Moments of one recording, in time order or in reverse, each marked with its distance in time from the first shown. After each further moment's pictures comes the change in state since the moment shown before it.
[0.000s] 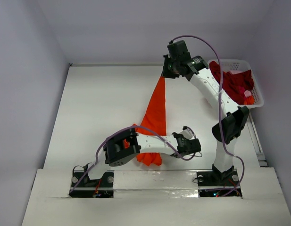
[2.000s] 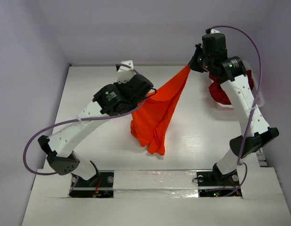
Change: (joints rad) left arm 0.412 -0.638 0.266 -0.362 -0.222 -0.220; right arm -0.140 -0.288 -0.055 -0.052 0.114 0.000
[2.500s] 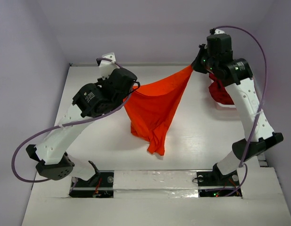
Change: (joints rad) left arm 0.074 -0.097 0.068 -0.008 -0.017 0.018; right arm -0.005 -0.051 -0.027 -0.027 0.000 -0.013
